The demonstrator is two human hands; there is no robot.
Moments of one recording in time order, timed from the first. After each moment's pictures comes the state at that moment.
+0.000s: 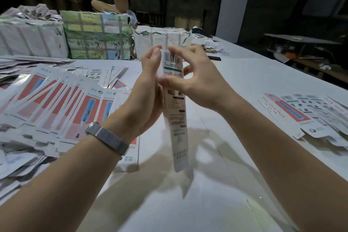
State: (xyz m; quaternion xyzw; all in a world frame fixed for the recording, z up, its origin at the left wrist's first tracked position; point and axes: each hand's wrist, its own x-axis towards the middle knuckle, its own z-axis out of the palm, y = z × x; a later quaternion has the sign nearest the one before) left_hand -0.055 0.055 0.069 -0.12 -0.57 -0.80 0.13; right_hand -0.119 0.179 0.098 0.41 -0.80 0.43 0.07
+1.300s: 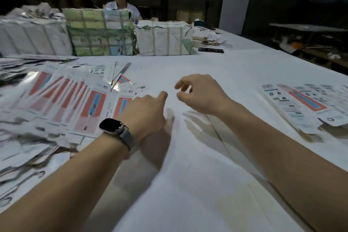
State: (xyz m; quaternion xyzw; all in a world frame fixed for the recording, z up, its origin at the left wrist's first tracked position) left_hand -0.058 0.034 0.023 0.07 -0.99 -0.01 0.08; right_hand -0.141 0.182 0.052 0.33 -0.91 0.24 0.08
